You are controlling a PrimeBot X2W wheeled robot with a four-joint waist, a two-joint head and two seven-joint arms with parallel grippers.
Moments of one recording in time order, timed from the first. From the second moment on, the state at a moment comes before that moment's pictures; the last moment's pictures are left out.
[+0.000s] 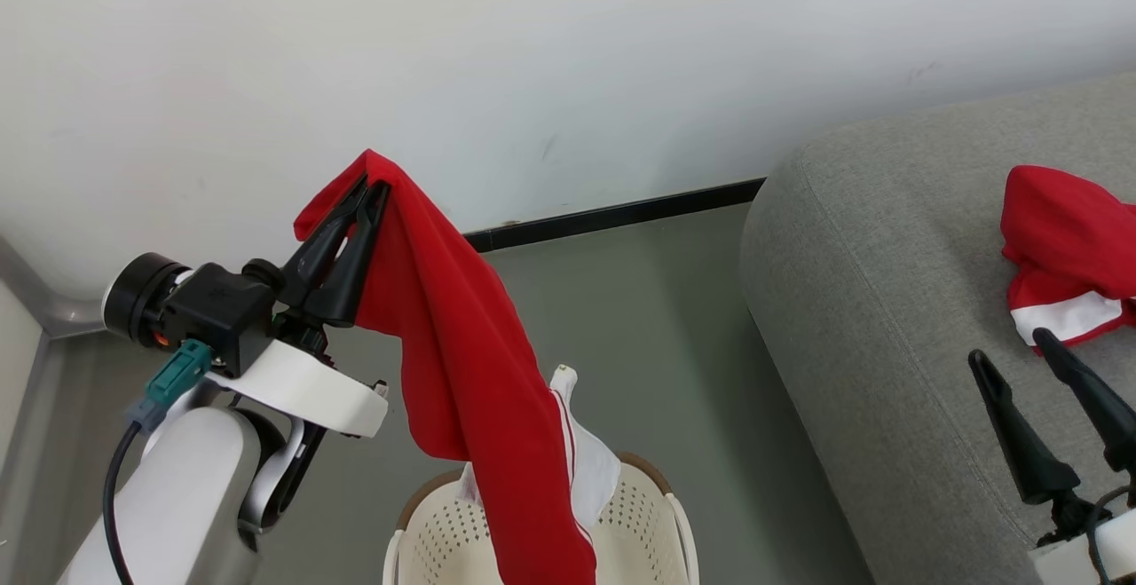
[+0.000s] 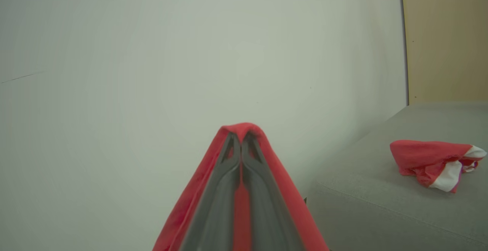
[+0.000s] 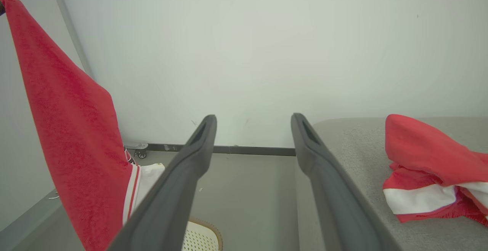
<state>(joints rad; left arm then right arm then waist) -0.44 0.29 -0.40 -0.02 -0.41 0.01 -0.16 0.08 -0.50 0.10 -0.15 0.50 0.13 -0.26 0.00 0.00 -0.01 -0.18</state>
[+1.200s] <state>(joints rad) -0.53 0.22 -0.48 -0.05 -0.40 -0.03 -0.14 -0.13 -0.64 0.55 -0.08 0.48 0.13 -0.26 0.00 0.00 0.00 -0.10</state>
